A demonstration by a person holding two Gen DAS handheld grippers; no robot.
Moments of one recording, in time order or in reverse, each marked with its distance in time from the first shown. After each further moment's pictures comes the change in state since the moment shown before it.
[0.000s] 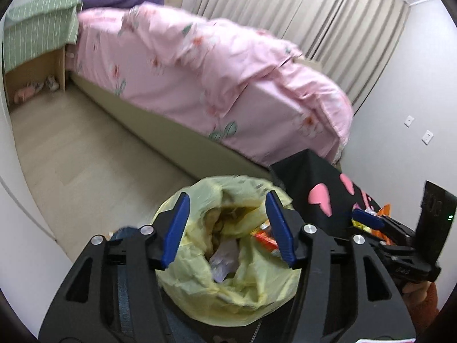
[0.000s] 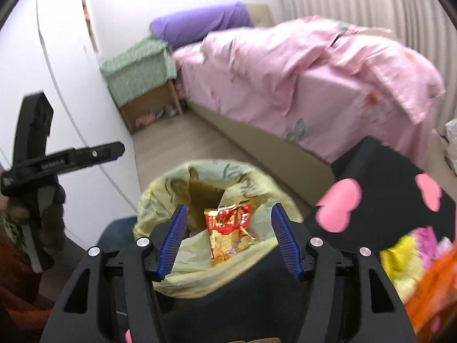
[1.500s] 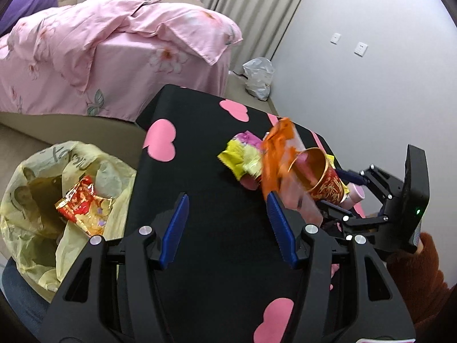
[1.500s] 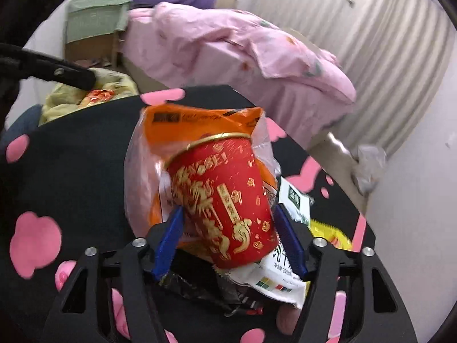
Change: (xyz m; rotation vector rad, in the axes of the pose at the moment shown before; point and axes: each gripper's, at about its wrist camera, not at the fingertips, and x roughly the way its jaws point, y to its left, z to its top) left arm 0.064 -0.215 -0.075 0.287 0.232 -0.292; right arm -0.126 -0.130 -0.119 -0.224 0.106 -0.477
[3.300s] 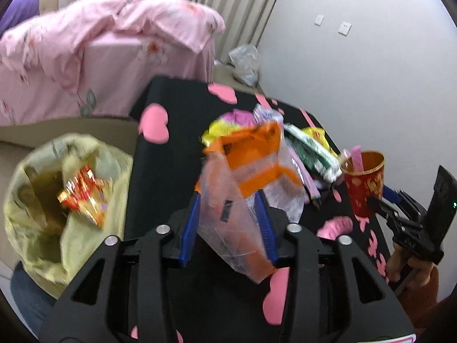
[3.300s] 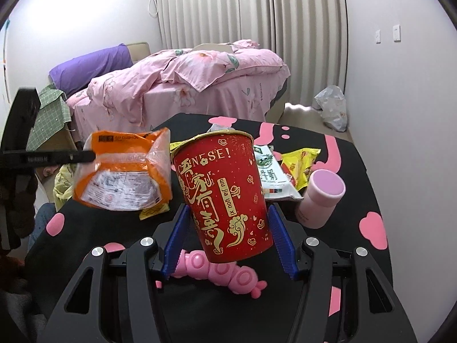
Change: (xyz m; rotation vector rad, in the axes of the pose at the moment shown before) left arm -0.010 -0.002 -0.025 0.092 0.076 -0.053; right arm -0.097 0.008 -0.073 0.530 -0.117 -0.067
